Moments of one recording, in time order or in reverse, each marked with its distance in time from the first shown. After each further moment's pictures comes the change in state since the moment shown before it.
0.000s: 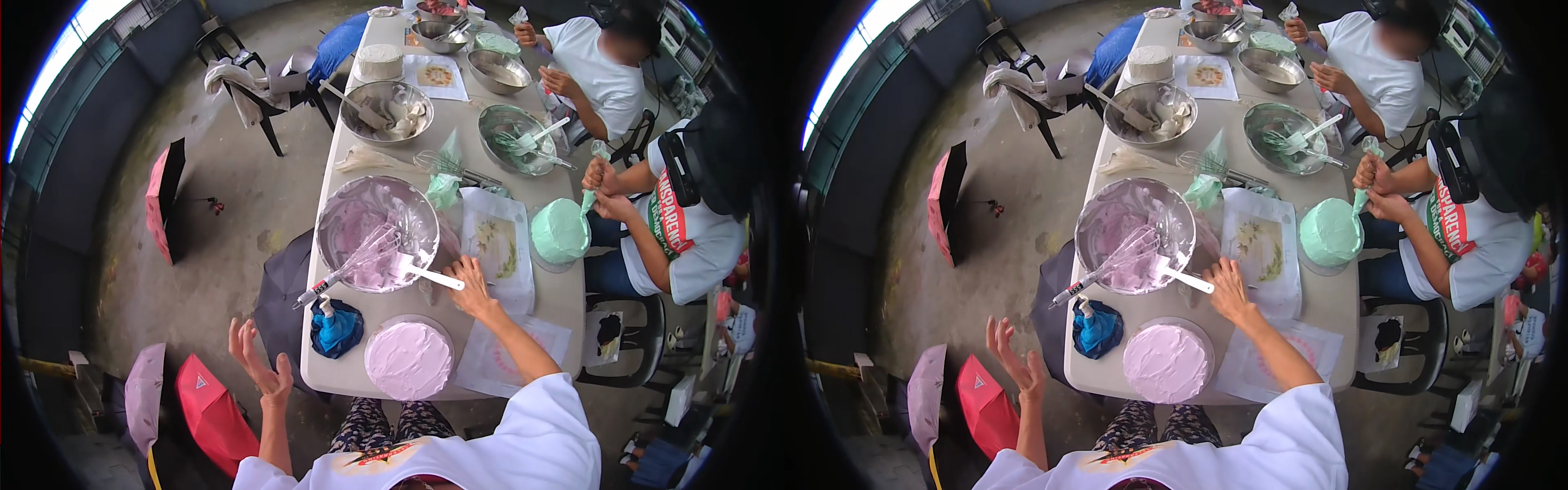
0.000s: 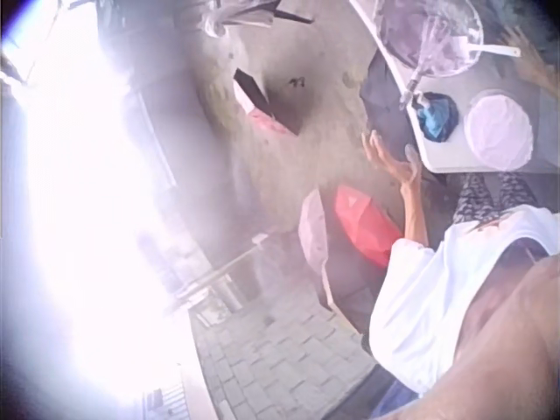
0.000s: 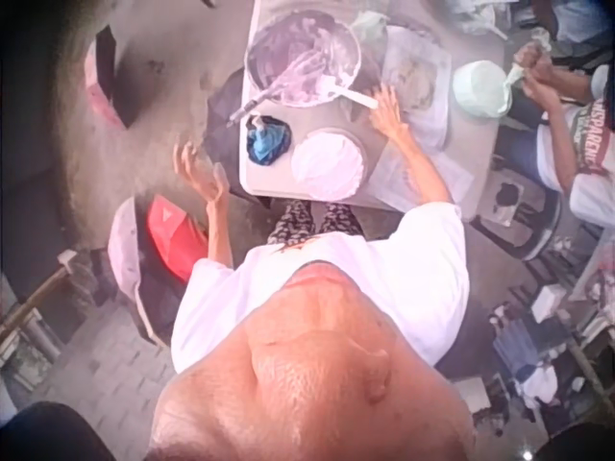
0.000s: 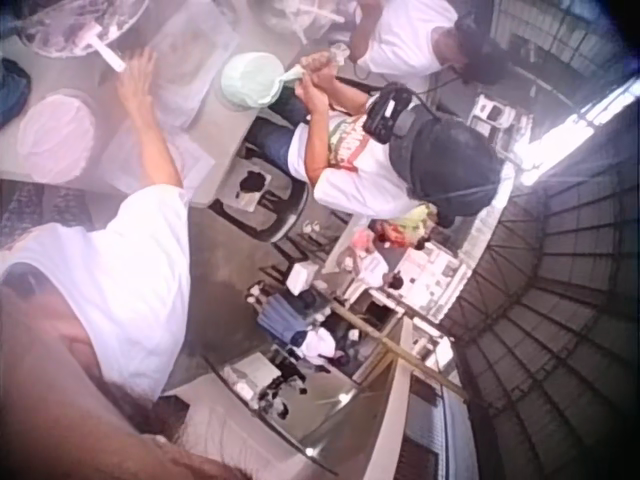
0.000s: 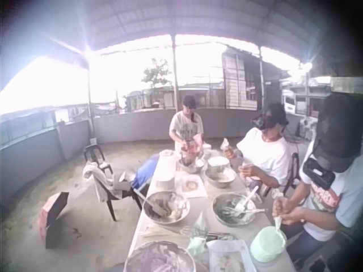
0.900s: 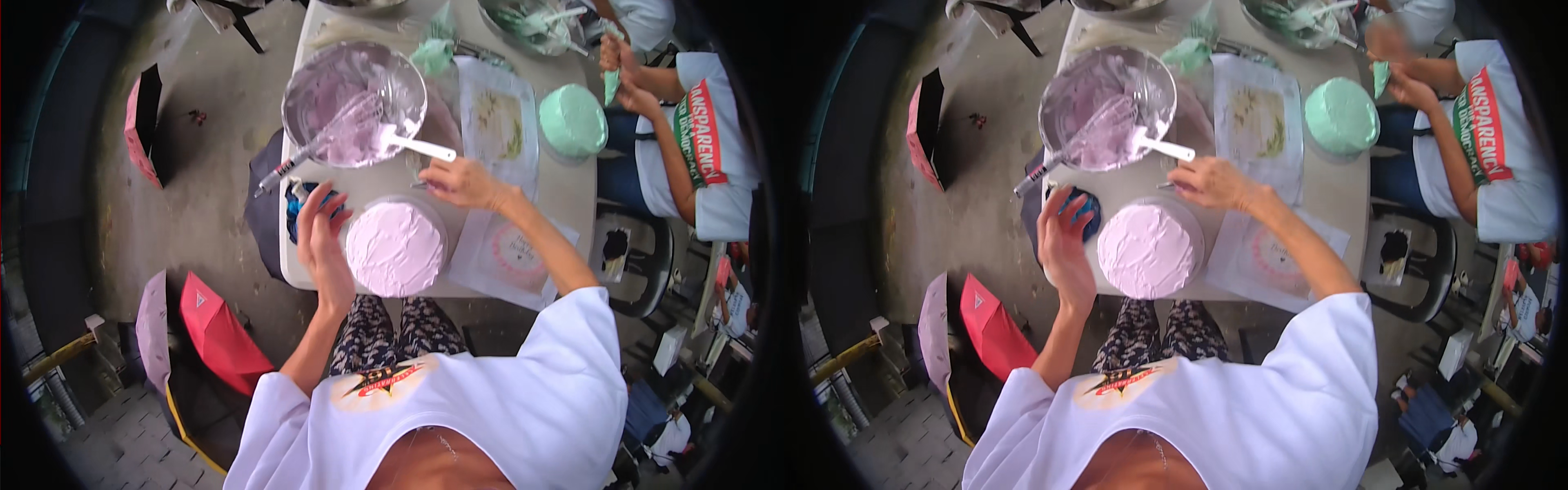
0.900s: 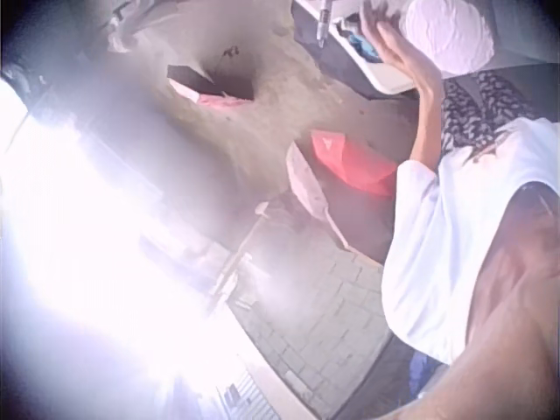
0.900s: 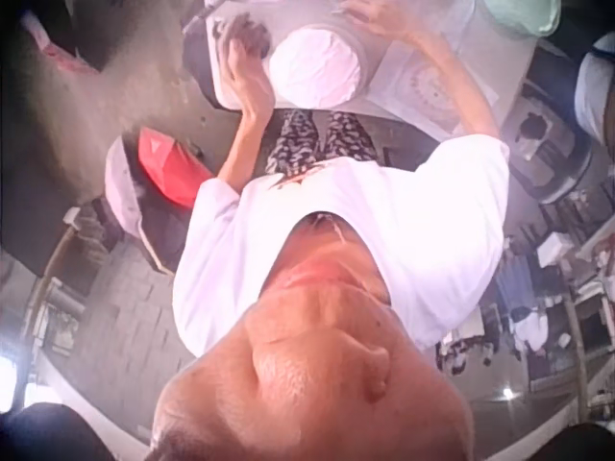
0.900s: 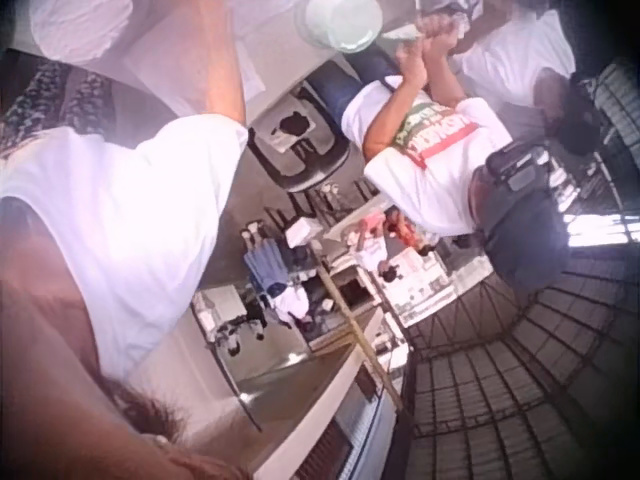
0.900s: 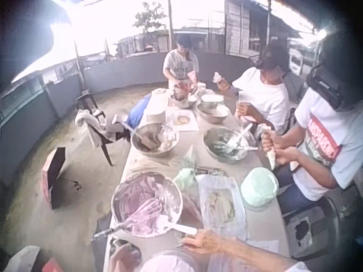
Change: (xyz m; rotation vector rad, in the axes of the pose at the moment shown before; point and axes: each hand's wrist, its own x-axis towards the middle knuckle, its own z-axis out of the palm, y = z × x) left_hand -0.007 0.129 0.089 -0.999 -0.077 -0.709; right_hand -0.002 -0.002 -0.048 0.579 -0.115 -0.378
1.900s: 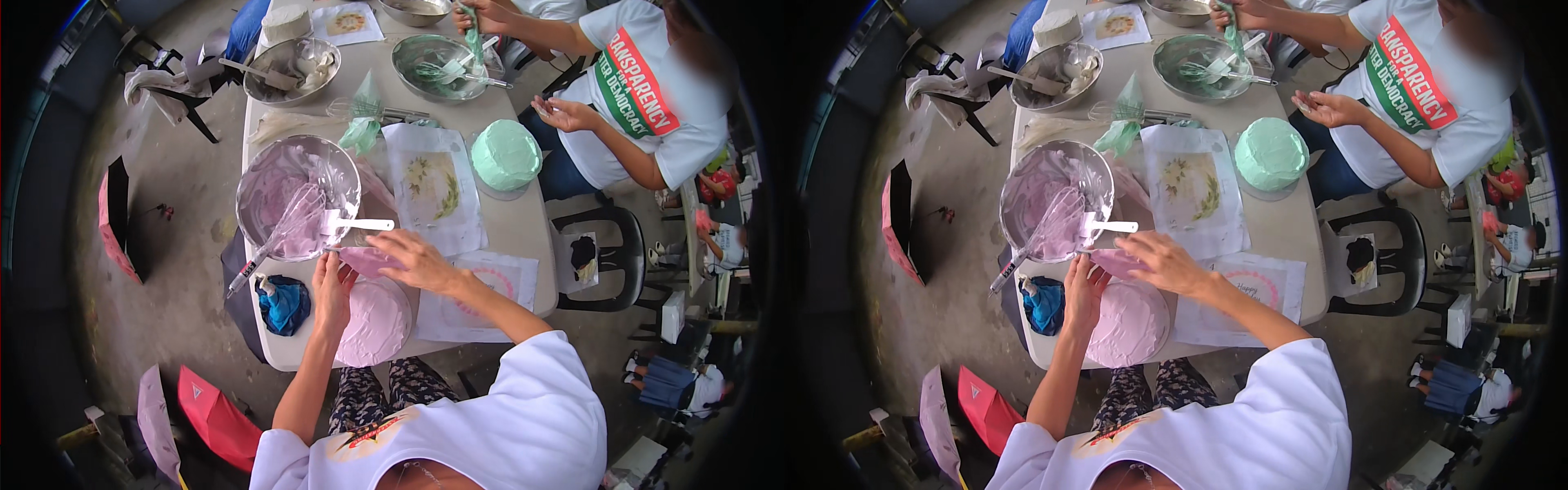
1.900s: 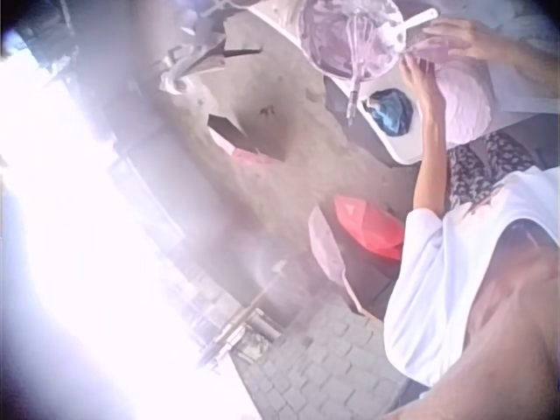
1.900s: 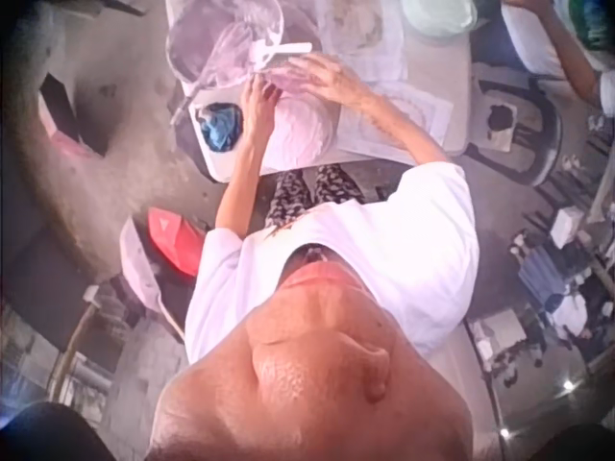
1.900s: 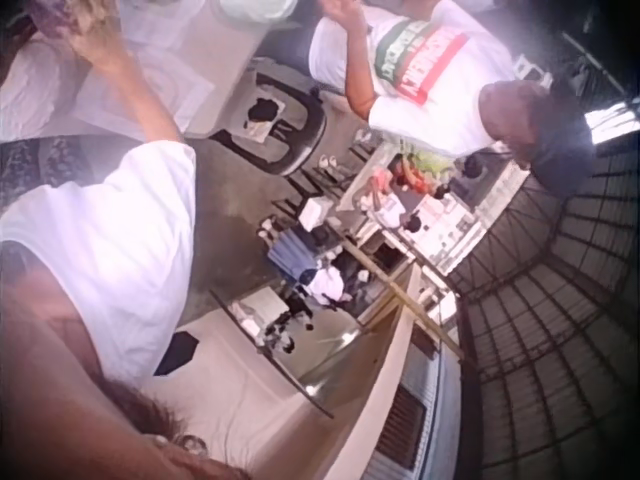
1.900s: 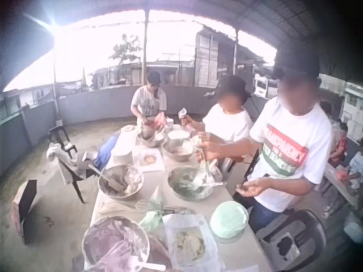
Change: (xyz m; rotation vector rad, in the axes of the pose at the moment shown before) left_hand 0.042 -0.089 0.030 -0.231 -0.176 -0.618; right_hand -0.019 -0.044 0.003 0.023 0.291 0.243
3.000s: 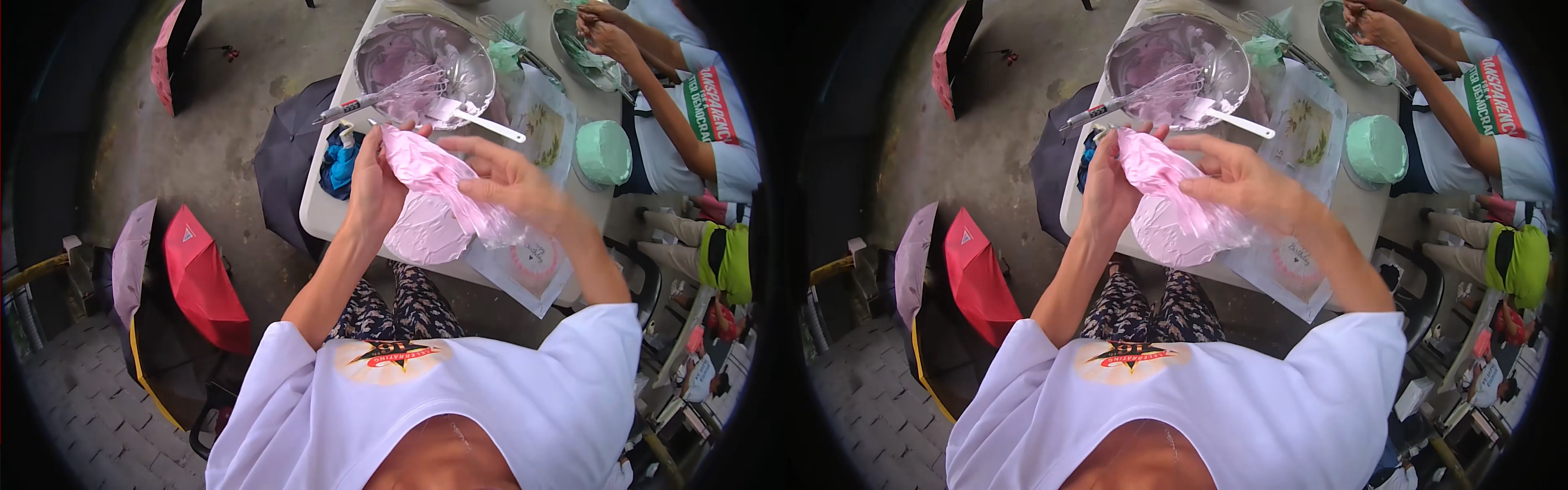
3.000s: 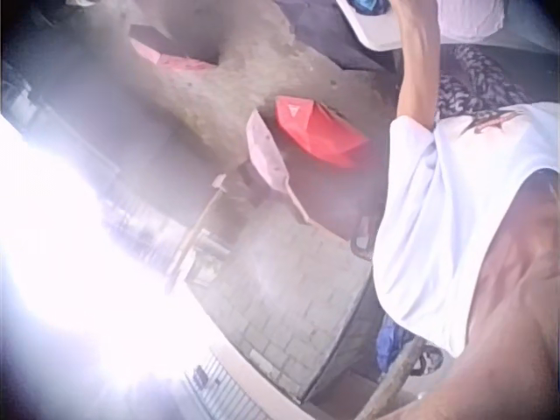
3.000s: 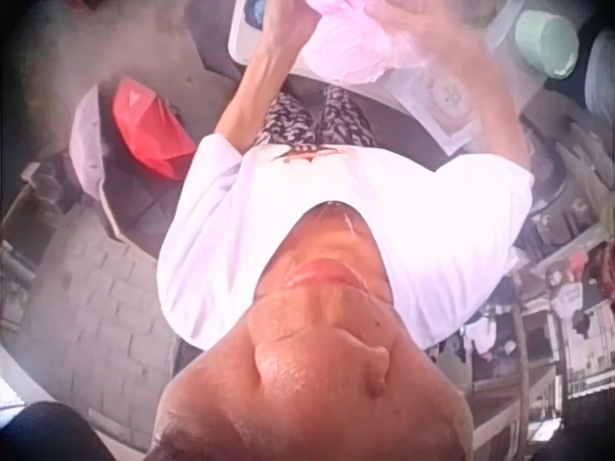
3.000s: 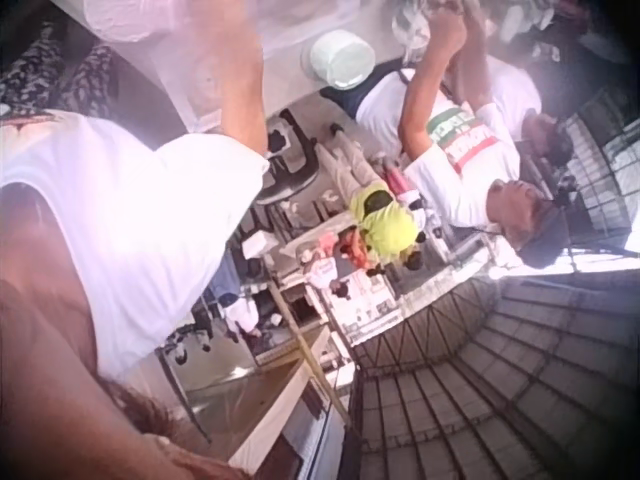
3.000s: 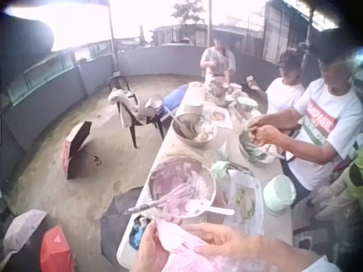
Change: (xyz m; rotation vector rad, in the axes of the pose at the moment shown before) left_hand -0.072 0.076 -0.006 -0.508 0.066 0.047; right_hand 0.078 -0.128 -0.064 1.190 -0.634 0.626
